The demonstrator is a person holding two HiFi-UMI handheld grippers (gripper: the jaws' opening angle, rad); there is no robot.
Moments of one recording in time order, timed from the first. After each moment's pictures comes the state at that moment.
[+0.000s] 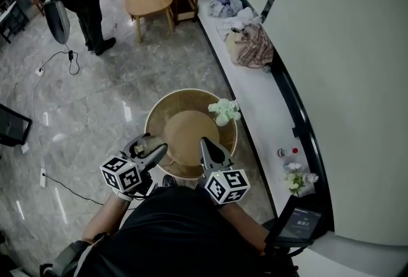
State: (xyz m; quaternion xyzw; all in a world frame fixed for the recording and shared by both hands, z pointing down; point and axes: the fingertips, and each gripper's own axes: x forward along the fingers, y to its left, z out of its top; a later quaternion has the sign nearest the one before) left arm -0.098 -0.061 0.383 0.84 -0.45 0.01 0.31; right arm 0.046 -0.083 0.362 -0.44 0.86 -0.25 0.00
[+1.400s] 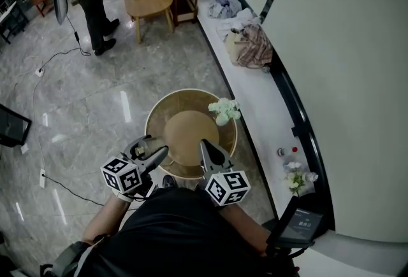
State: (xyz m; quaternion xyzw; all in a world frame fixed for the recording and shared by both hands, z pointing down) left arm -0.091 -0.057 0.393 0.84 -0.44 0.01 0.31; right arm 0.049 -0.078 0.370 -0.43 0.87 -0.25 0.00
